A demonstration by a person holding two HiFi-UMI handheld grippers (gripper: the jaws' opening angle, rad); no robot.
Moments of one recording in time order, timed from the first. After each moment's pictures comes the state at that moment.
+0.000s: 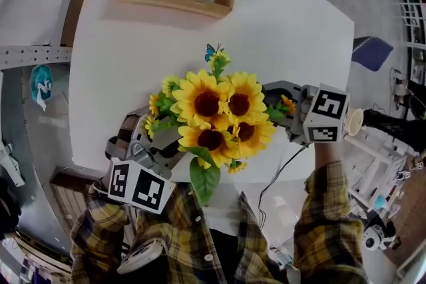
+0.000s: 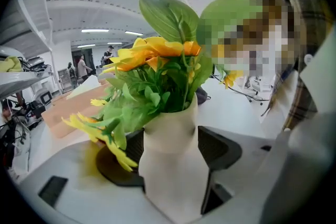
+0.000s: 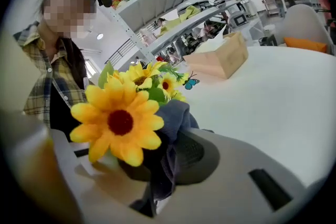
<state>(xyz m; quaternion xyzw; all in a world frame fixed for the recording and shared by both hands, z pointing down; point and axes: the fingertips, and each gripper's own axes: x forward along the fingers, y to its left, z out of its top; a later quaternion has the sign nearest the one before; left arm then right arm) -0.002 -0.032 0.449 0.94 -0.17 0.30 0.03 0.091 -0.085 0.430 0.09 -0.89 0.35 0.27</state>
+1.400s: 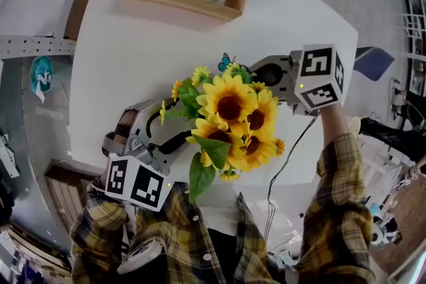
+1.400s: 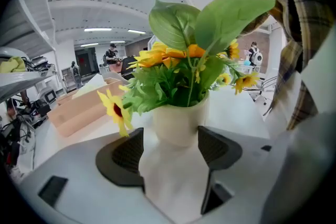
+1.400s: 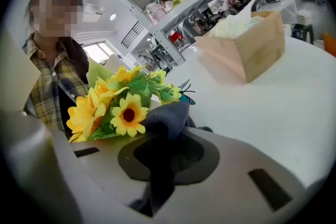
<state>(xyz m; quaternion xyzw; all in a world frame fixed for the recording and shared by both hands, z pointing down) -0.012 -0.044 0.449 0.93 -0.19 0.31 0.04 0.060 -0.115 0.443 -0.06 -0.87 0.33 0.36</state>
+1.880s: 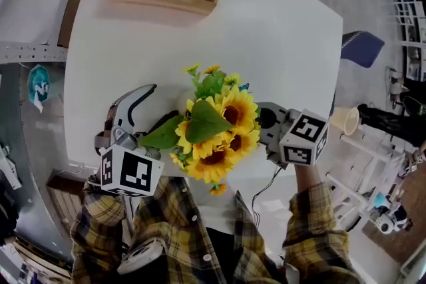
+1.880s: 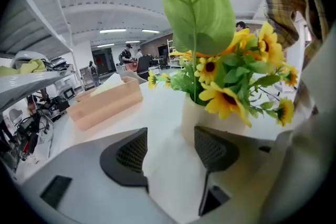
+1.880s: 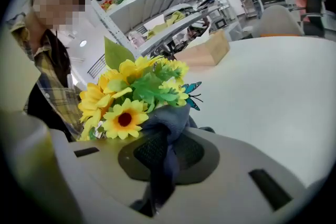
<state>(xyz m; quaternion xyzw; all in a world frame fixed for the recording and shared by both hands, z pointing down) -0.024 -0.057 0.446 0.91 -0.27 0.32 0.04 0.102 -0.032 0.440 0.19 -0.87 0.38 0.25</state>
